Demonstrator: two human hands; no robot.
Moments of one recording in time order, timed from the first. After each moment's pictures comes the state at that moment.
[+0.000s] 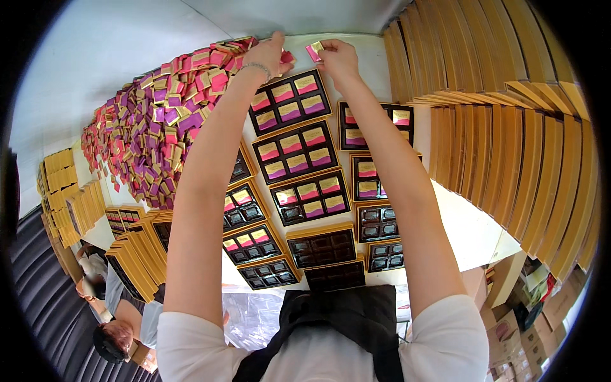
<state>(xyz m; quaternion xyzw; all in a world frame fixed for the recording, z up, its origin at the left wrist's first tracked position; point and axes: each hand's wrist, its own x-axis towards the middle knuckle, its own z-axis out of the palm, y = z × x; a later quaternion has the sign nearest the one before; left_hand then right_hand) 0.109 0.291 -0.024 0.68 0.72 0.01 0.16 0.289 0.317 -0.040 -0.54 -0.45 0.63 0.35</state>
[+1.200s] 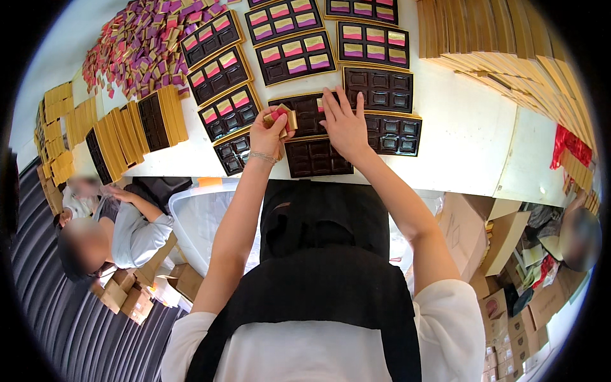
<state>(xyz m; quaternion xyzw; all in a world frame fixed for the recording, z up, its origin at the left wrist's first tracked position) 0.297 -0.160 0.006 0.00 0.64 0.55 0.54 0.476 -0.078 0.000 -0.35 -0.93 0.10 0.05</state>
